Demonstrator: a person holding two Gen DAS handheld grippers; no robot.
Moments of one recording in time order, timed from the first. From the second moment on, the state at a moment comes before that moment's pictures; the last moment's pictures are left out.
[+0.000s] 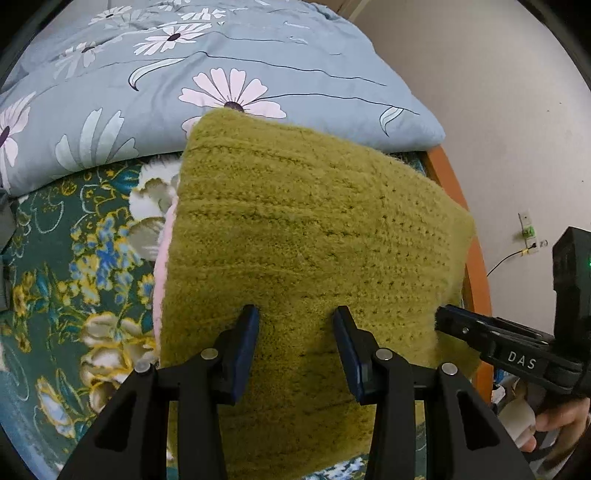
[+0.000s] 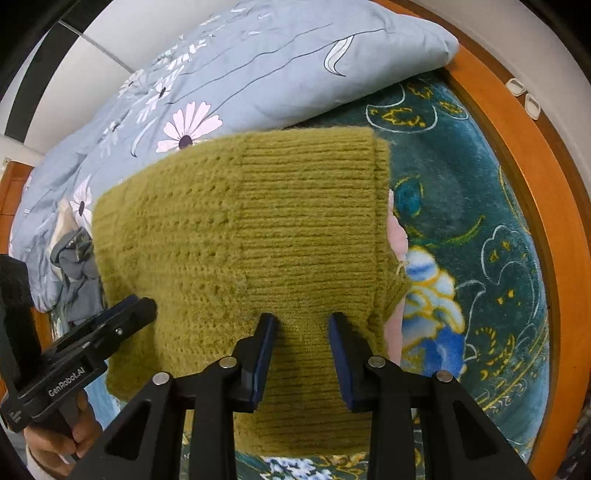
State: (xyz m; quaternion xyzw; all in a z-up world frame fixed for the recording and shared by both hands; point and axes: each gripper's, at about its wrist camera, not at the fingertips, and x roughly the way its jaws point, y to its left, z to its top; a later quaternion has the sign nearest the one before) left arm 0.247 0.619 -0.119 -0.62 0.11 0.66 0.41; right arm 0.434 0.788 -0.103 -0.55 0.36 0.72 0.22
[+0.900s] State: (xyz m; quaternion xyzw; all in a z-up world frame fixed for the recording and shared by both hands) left arm 0.401 0.507 -0.091 -0.68 0.07 0.69 0.26; right arm 0.540 0.667 -0.079 -0.59 0.28 0.72 0.21
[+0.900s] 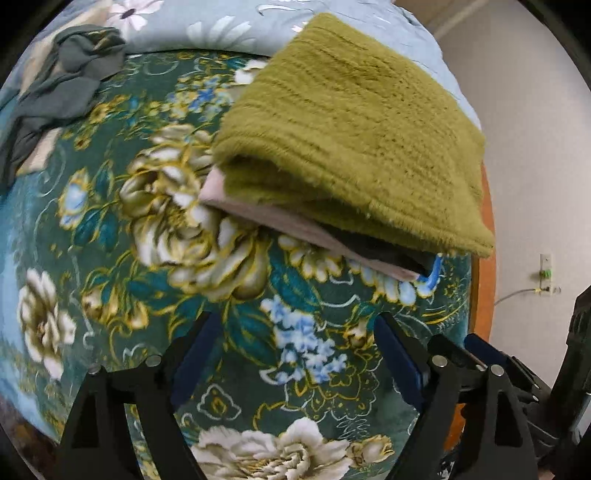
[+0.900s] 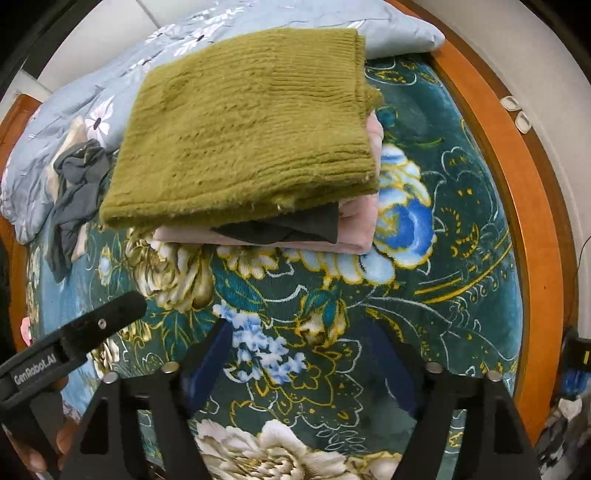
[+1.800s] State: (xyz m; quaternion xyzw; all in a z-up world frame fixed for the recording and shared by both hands) left arm 0.435 0.525 -0.086 -0.56 0.17 0.80 0.11; right arm 0.548 0.682 -0.111 -0.54 0.20 0.80 0.16
